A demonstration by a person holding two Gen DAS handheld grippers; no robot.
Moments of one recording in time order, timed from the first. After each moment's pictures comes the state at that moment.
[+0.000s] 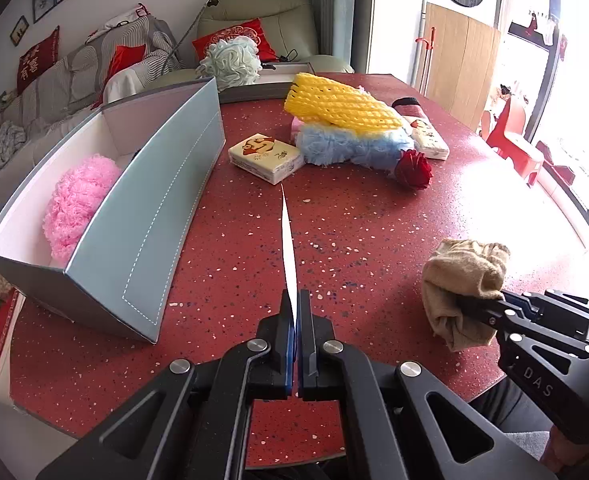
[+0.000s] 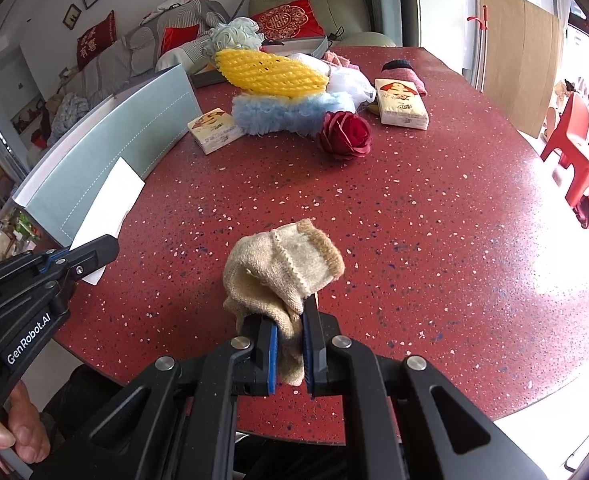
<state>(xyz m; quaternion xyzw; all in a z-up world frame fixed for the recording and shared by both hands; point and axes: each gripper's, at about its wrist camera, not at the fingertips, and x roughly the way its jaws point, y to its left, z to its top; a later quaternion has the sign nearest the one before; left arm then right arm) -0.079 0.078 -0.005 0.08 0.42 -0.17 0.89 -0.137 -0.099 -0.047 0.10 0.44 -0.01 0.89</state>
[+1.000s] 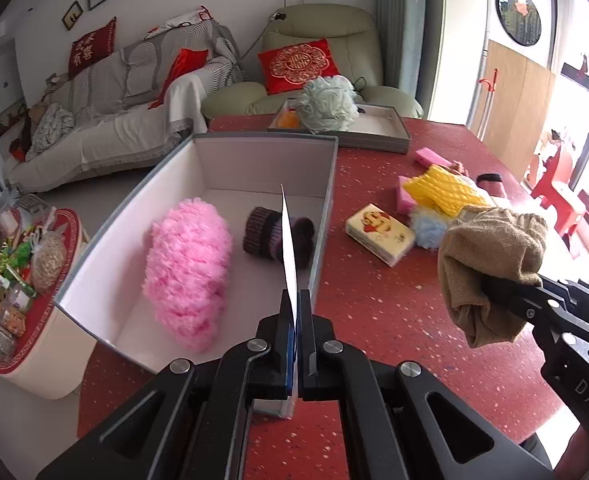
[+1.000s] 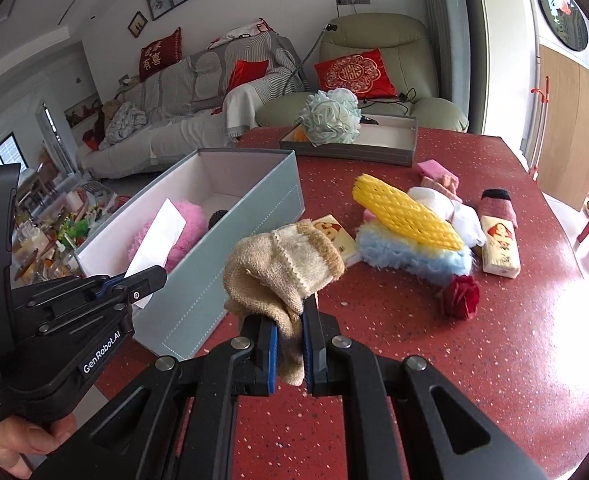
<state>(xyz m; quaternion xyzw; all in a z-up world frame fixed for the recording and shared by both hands) -0.008 0.153 0.045 0.05 0.40 -0.09 0.91 -0.059 -0.017 0.038 0.06 0.37 0.08 0.92</state>
